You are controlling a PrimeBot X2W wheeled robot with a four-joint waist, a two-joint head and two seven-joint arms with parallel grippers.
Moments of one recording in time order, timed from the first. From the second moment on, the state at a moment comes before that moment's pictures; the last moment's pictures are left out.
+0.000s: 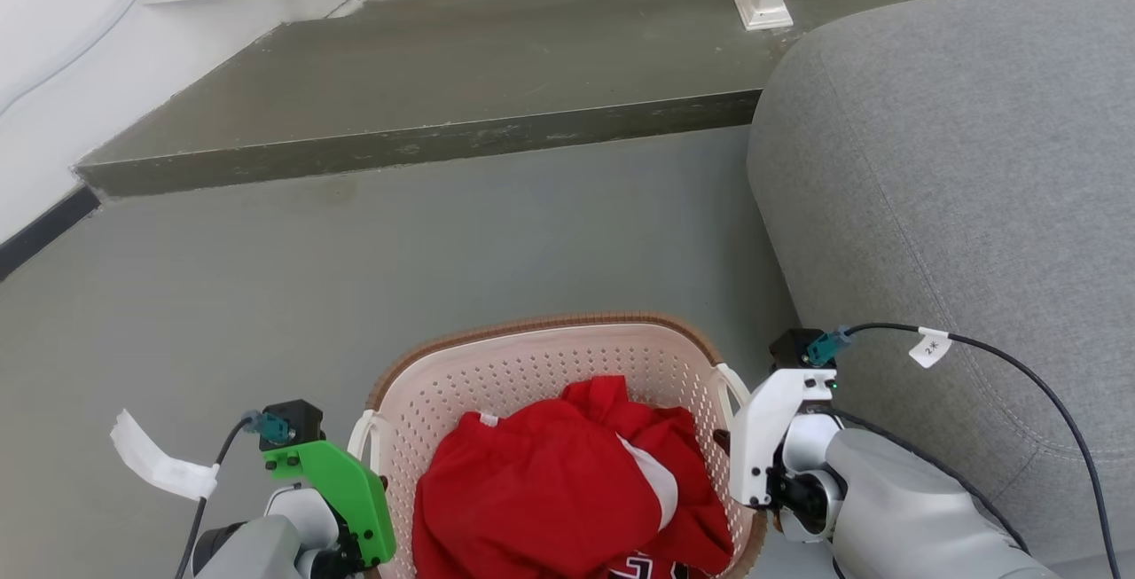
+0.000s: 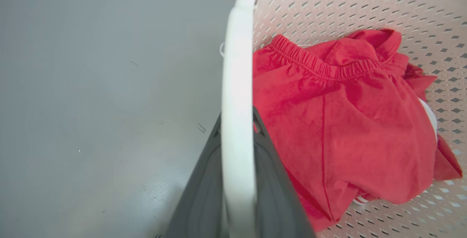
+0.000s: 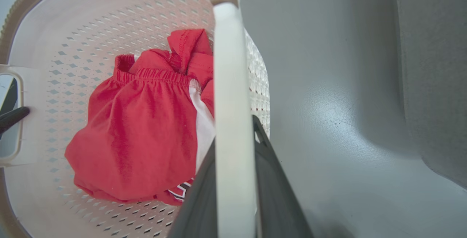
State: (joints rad) left arm -0.49 0.05 -0.62 1.17 -0.85 -0.14 0.11; right arm -0.54 -0.04 0.94 1.07 1.02 0.02 0.20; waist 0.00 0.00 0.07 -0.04
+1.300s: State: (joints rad) left arm -0.50 0.05 -0.62 1.16 -0.86 -0.14 0.10; right arm -0.57 -0.05 0.97 1.05 1.05 0.00 0.19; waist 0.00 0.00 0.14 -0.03
